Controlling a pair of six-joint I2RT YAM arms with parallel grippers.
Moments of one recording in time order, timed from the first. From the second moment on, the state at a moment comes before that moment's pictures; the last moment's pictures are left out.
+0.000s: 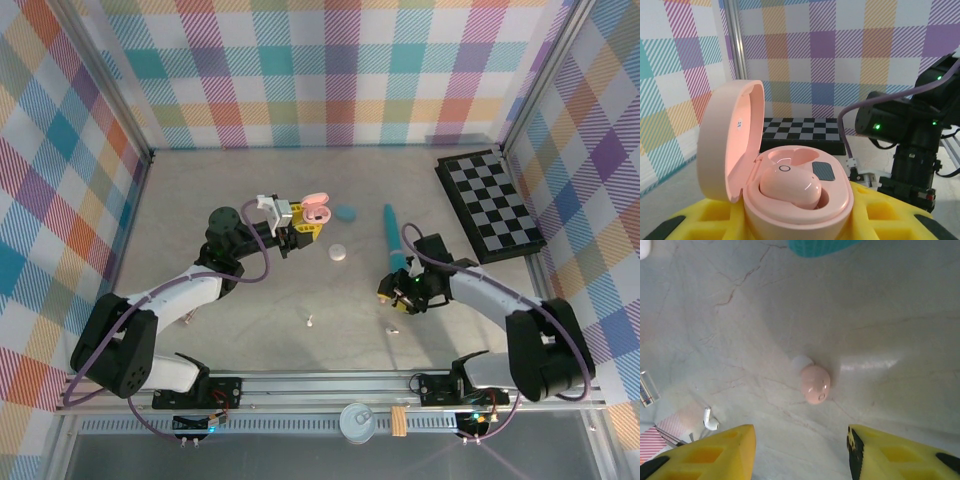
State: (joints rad) left arm -0.44 1.37 0.68 0.77 0.77 0.02; right arm 0.34 1.34 0.60 -0.48 -0.52 0.78
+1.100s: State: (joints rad) left arm -0.44 1.35 0.68 0.73 0.78 0.03; right arm 0.41 1.49 0.70 -0.39 -0.56 0.78
